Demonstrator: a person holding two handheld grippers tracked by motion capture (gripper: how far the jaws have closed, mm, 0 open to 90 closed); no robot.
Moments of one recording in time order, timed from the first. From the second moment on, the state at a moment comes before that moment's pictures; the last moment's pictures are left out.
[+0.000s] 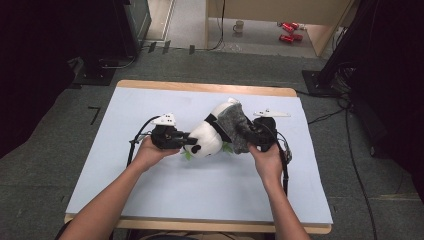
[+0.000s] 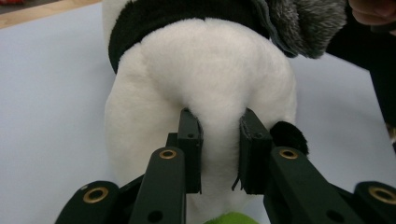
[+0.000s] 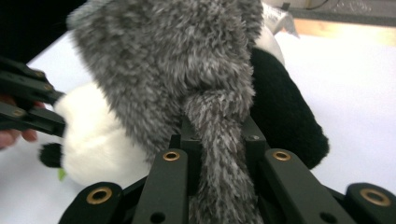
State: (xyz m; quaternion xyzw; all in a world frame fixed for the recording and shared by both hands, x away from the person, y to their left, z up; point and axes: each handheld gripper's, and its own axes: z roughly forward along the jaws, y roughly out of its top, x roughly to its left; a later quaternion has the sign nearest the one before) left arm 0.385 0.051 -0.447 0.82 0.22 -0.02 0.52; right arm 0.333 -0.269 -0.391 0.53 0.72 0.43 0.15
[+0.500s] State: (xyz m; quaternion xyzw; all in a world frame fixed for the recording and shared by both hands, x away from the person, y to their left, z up) left arm 0.366 0.040 -0.447 0.75 0.32 -0.04 0.57; right arm 0.301 -0.241 -0.359 0.48 0.71 0.49 0.12
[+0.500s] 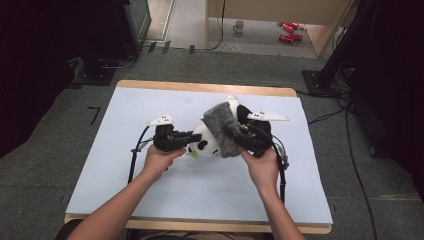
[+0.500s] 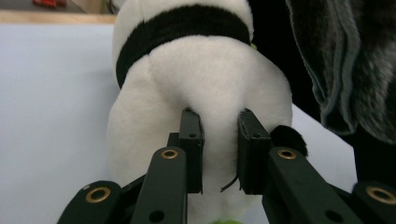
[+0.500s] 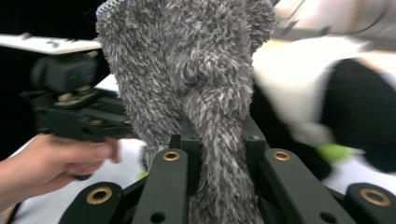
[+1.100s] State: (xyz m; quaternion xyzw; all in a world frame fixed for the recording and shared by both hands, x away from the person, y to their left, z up) left arm 0.364 0.039 -0.447 0.77 0.34 -0.04 0.54; right arm 0.295 -0.177 -0.409 0.45 0.77 0.44 0.09
